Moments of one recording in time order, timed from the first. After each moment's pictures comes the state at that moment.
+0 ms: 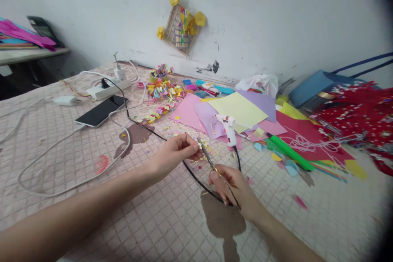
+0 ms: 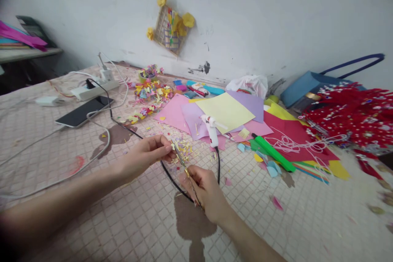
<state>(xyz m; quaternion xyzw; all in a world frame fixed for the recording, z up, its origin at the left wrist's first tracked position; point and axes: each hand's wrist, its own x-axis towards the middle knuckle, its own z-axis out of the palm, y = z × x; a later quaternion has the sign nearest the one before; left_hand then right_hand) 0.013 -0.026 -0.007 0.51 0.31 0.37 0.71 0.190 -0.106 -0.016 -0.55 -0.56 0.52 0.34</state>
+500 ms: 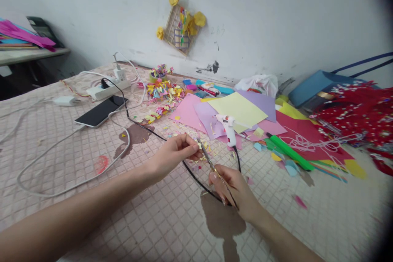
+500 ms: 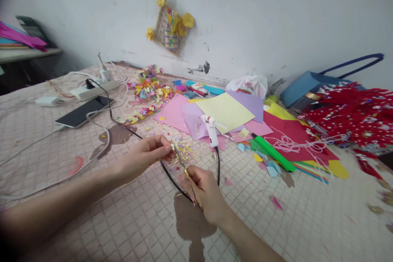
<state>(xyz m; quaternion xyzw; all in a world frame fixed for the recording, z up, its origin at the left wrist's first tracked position) 0.014 -0.026 -0.006 0.51 0.31 0.37 0.71 0.188 -0.107 -0.015 -0.55 -0.57 0.51 0.34</state>
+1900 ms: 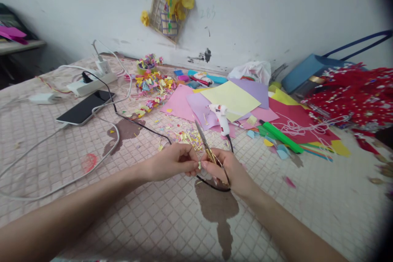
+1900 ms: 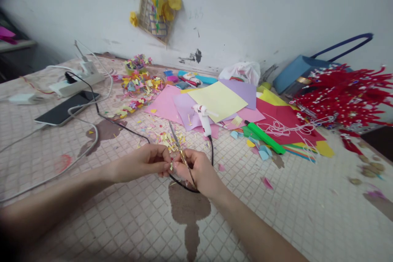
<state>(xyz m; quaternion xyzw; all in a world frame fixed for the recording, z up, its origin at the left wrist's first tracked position) 0.018 -0.034 -0.013 0.65 0.25 0.17 0.70 0.190 -0.097 -0.006 -0.53 -0.52 0.56 0.36</state>
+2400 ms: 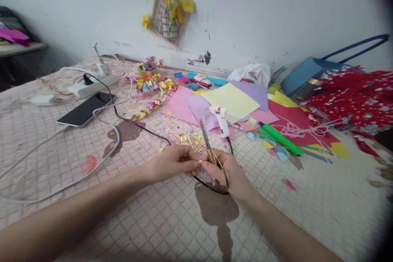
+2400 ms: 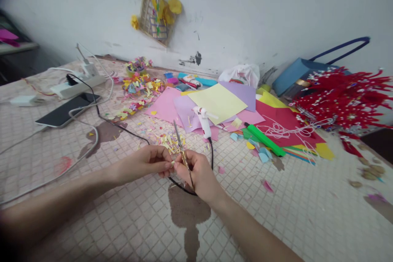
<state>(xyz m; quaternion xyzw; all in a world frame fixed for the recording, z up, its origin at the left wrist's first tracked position) 0.021 -0.034 -0.016 0.61 0.29 0.17 0.72 0.188 -0.098 -0.011 -0.56 -0.52 0.53 0.37</state>
